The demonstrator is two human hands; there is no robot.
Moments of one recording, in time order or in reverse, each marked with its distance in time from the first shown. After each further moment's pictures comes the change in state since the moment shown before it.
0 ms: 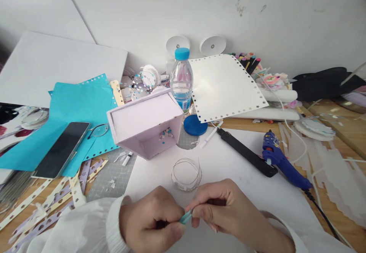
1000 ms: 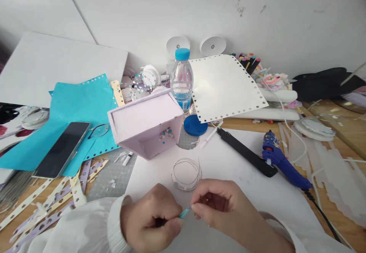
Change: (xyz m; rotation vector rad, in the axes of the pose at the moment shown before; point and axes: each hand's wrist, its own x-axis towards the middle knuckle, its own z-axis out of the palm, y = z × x) left_hand 0.002 -0.002 0.003 -0.005 0.110 0.072; right_hand -0.002 -0.004 0.006 -0.131 0.078 -0.058
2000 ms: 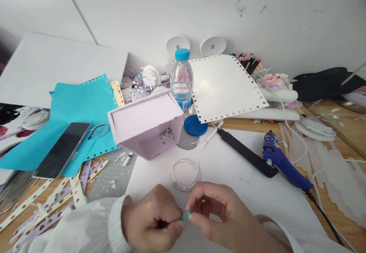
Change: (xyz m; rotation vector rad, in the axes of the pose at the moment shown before) left_hand -0.002 -0.001 0.001 -0.028 -0.049 -0.076; right_hand -0.003 0.003 0.007 -0.072 0.028 -0.004
